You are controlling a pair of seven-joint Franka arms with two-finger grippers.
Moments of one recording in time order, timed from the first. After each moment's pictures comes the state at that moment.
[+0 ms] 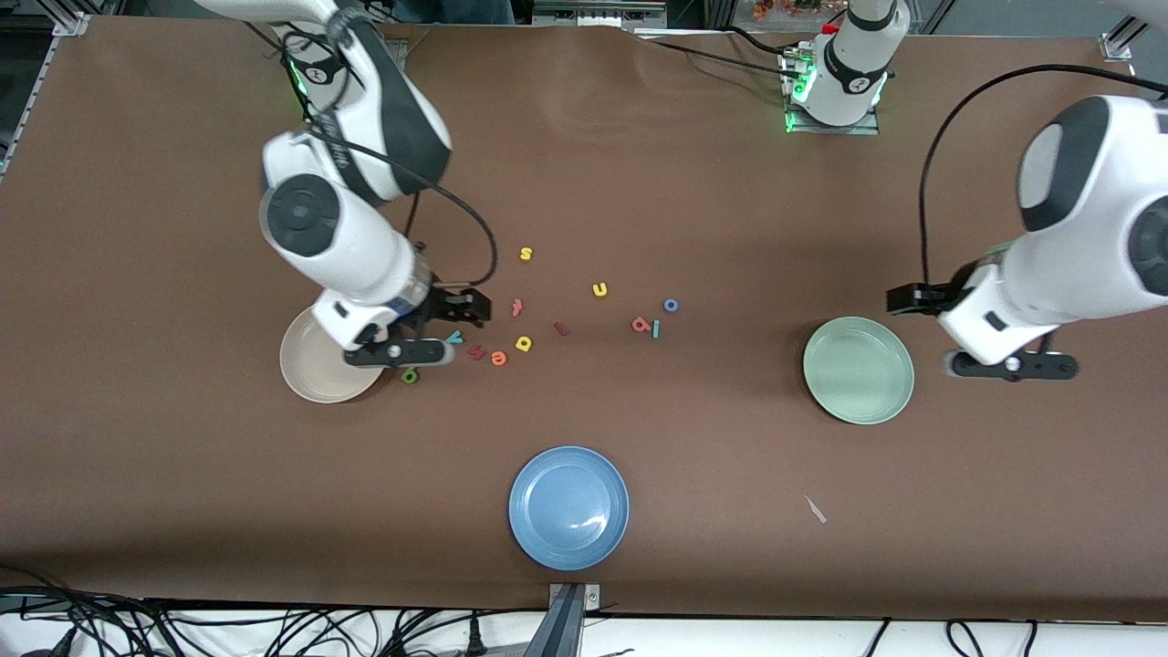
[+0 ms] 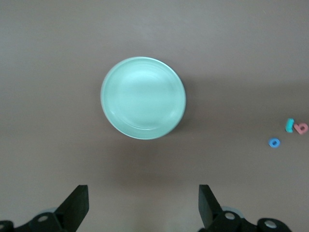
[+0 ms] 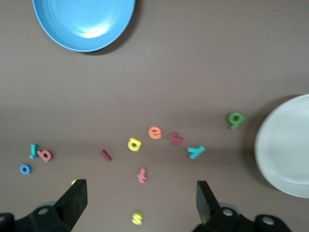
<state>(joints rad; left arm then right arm) -0.03 0.39 -0.17 -1.35 0.08 1.48 -0.15 0.54 0.51 -0.06 -1.44 0.16 1.98 0.43</state>
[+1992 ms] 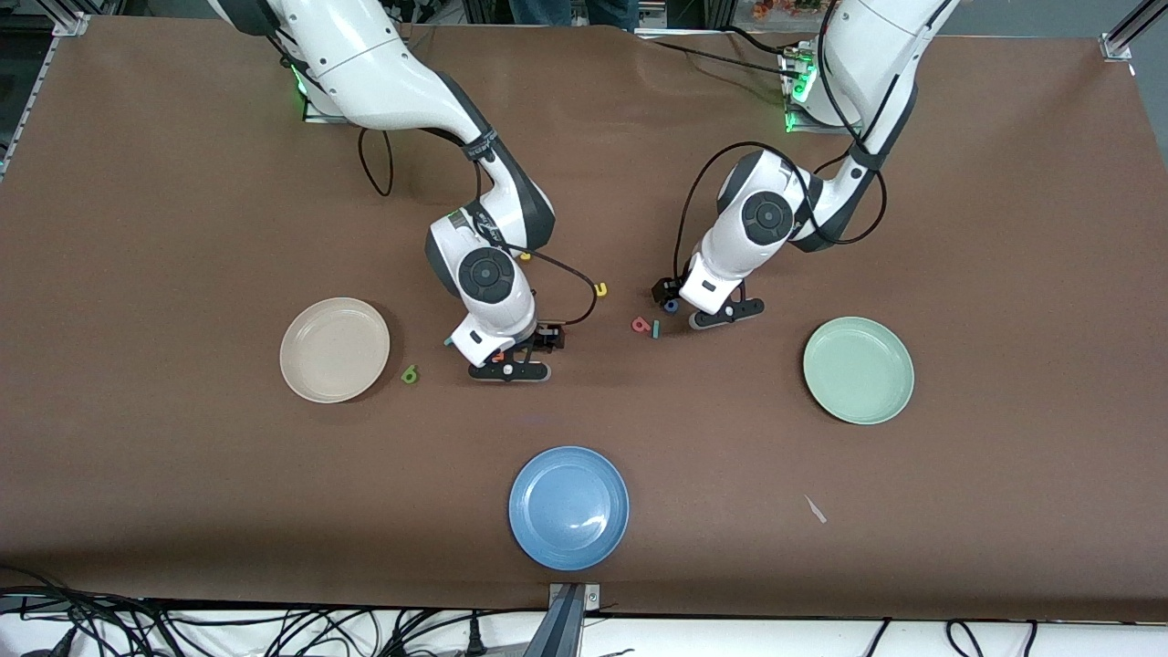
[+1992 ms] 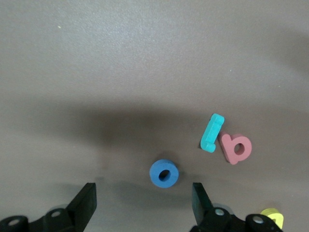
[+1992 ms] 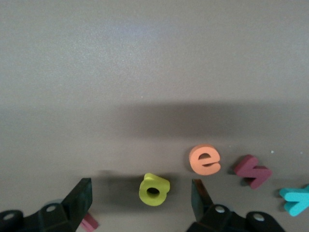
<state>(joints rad) -0.30 0.50 -0.28 -2.13 -0.16 2.64 -0.72 0.68 0.81 -0.07 -1.49 0.09 2.31 0.59</state>
